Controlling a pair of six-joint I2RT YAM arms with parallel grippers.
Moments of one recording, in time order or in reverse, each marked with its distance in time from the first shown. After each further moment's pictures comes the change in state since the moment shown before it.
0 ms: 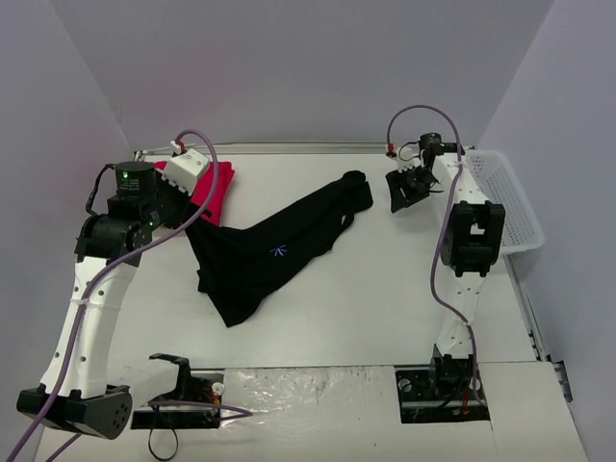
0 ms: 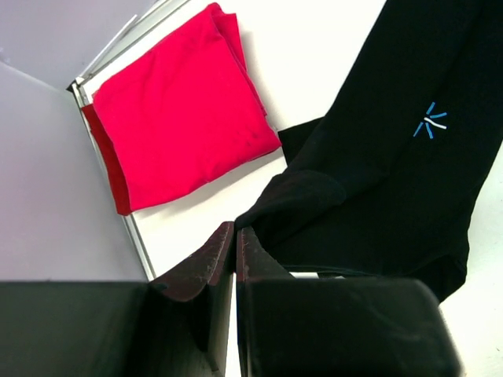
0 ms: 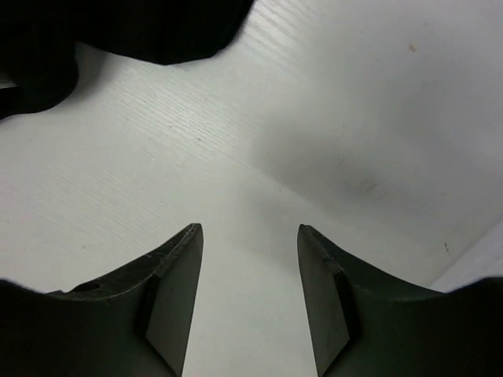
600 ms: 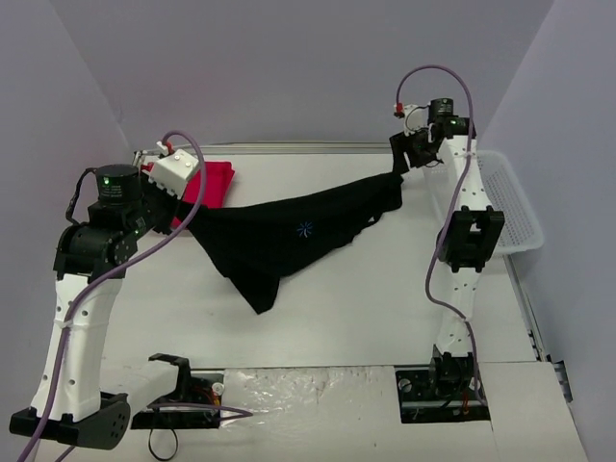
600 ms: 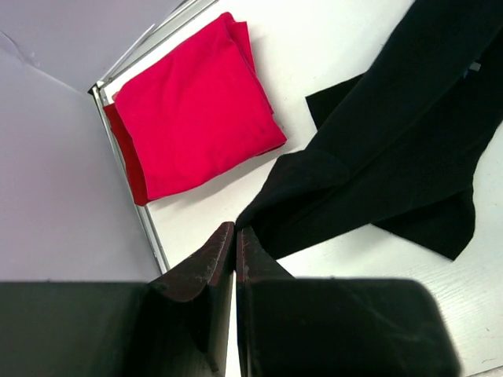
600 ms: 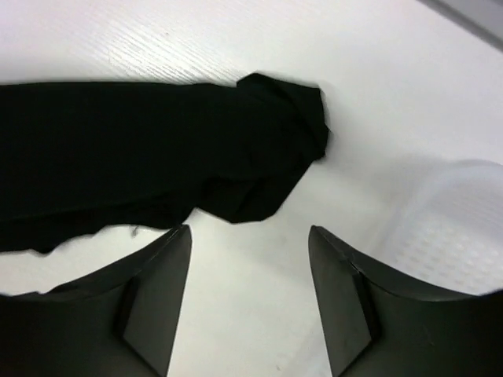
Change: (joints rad) left arm -0.004 -0.054 0.098 -0.115 -0.009 0.004; right arm -0.011 0.069 0.441 -0.061 -0.006 0.052
